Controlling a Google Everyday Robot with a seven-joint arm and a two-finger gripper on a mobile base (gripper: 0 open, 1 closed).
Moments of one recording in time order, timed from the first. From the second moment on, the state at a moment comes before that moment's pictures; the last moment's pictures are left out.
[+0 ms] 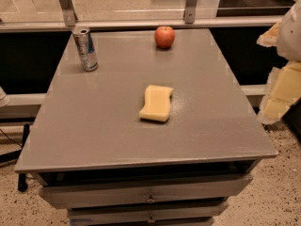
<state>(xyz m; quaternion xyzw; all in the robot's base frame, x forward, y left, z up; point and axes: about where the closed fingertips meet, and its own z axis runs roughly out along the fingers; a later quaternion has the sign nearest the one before) 0.438 -0.216 0.979 -0.60 0.78 -0.04 0.16</state>
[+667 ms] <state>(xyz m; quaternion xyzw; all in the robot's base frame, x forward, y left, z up) 0.467 -0.212 0.976 -0.61 0.77 -0.03 0.20</state>
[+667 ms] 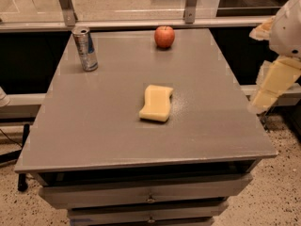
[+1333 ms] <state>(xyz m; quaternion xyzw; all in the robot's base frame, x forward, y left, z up) 0.587 -0.191 0.950 -0.59 0.75 -0.02 0.32</state>
